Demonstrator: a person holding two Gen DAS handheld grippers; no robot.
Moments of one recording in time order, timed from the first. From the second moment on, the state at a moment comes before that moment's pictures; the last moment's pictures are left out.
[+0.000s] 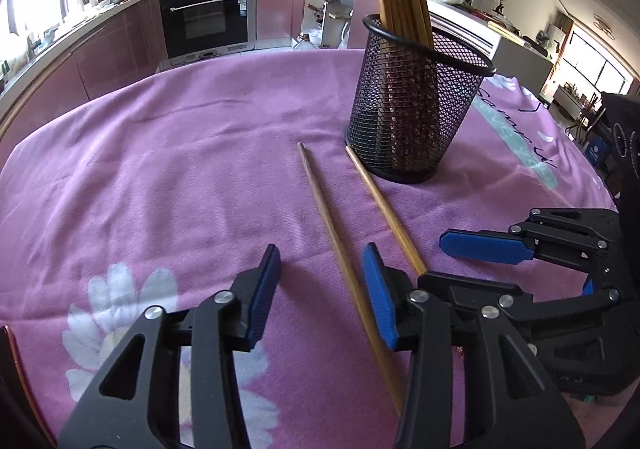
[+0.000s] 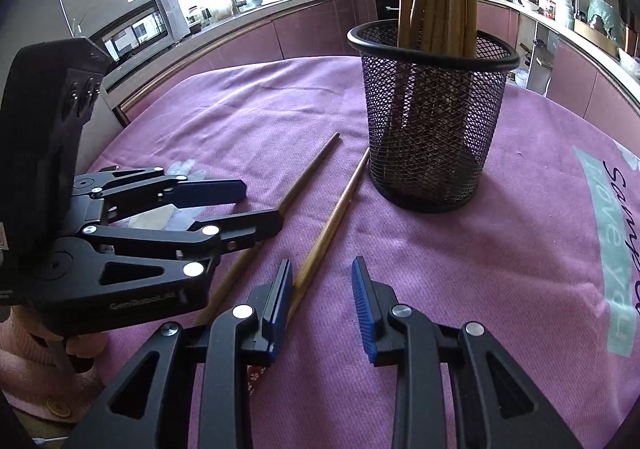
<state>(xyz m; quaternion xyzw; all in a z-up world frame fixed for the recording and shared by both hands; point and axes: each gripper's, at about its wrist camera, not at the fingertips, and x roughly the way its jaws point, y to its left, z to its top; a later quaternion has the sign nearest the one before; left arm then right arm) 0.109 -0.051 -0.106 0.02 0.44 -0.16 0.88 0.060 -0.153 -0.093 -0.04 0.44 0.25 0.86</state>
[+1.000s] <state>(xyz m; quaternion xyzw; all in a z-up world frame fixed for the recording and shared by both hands) 0.127 -0.045 -0.107 0.00 0.44 -0.14 0.89 0.087 -0.140 -0.096 -0.04 0.43 0.23 0.87</state>
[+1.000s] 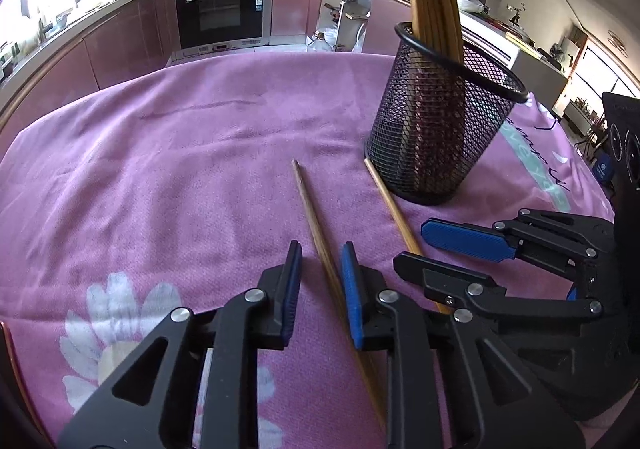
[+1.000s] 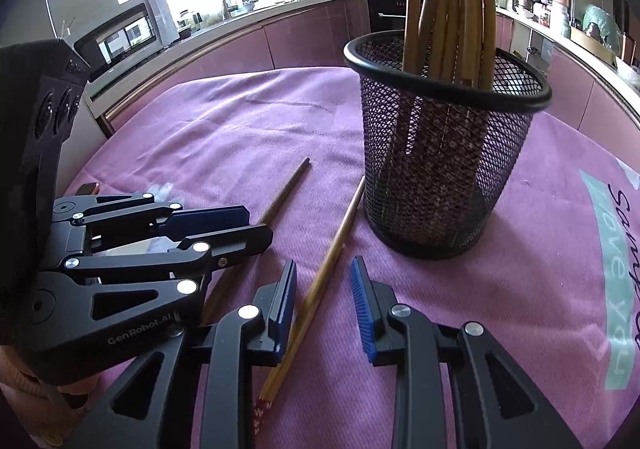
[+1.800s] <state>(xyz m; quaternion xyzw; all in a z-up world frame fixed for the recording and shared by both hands) 0.120 -0.051 -0.108 -0.03 0.45 -0.14 0.88 0.090 -0.143 -0.098 -0.01 0.44 0.23 0.87</state>
